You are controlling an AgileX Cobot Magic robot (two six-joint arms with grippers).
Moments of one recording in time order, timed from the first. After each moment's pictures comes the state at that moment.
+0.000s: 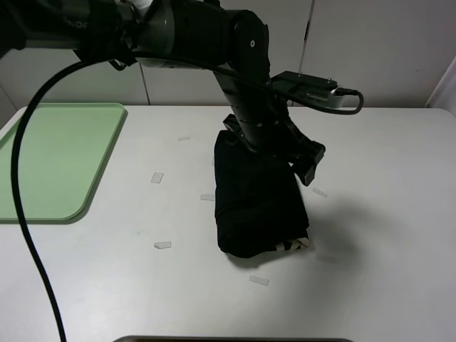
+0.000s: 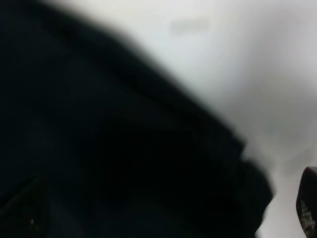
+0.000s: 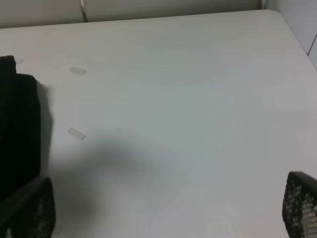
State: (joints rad) left arm -0.81 2.15 -1.70 -0.15 0.72 0.02; right arm -0.05 -0.01 -0.49 -0.02 1.03 0.03
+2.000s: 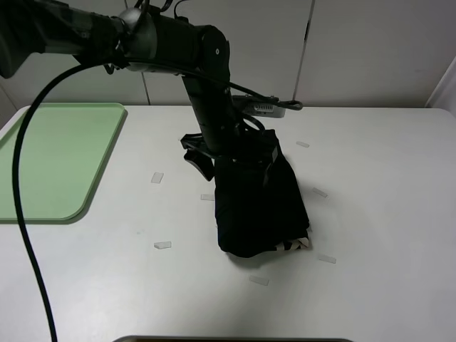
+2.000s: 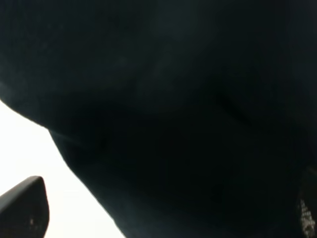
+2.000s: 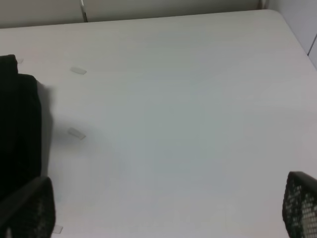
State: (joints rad) left arm -0.67 2.21 -1.68 -0.21 0.86 -0.13; right arm -0.05 -0.01 -0.49 -0.02 1.03 0.03
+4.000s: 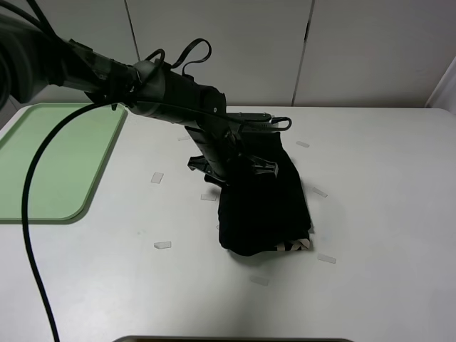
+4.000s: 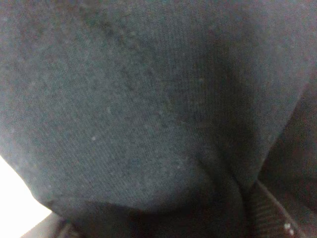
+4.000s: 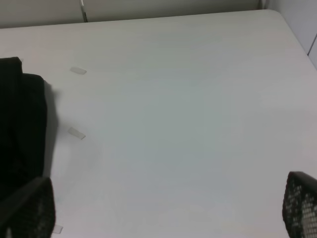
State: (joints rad) left arm -0.70 2.25 -1.48 -0.18 0.40 -0.23; right arm -0.05 -0.01 -0.49 -0.02 1.03 0.03
